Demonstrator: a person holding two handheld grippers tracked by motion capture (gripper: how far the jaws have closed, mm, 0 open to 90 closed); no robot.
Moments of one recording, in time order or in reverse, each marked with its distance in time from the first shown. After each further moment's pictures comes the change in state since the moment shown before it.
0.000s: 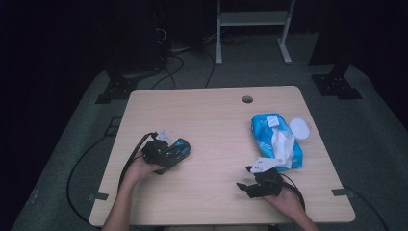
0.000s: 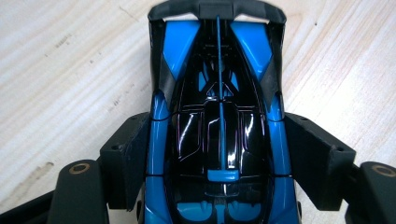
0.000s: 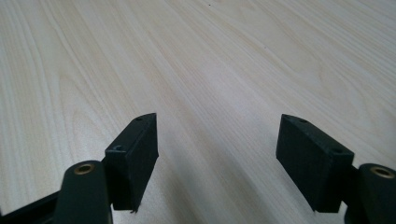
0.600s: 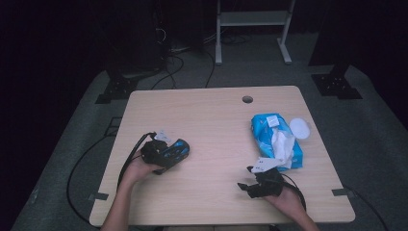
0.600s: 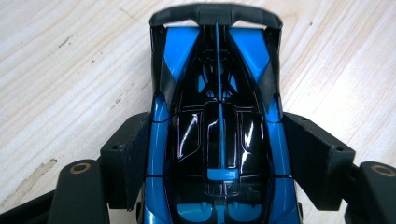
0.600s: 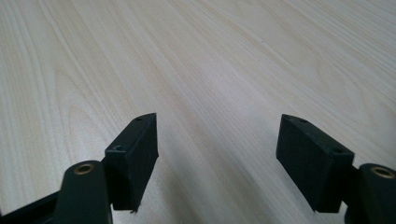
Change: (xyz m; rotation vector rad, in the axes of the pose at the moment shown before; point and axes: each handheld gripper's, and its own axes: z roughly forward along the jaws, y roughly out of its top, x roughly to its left) left arm 0.002 -0.002 -0.005 -0.017 -0.014 -0.001; right arm -0.002 -0.002 -0.001 0.011 -0.003 0.007
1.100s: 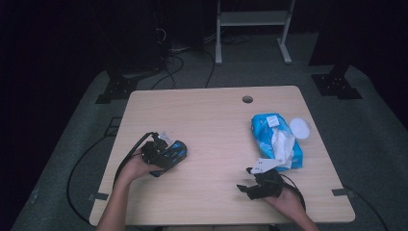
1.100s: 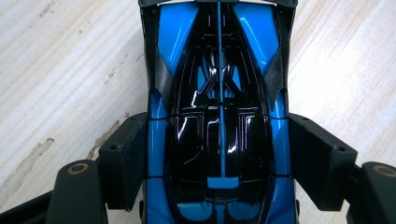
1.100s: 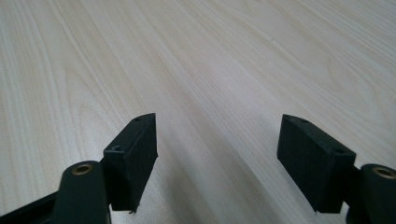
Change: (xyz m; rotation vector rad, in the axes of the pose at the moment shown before) left arm 0.003 0.006 0.000 0.151 -0.020 0.031; right arm 0.003 0.000 0.001 0.005 0.022 0.002
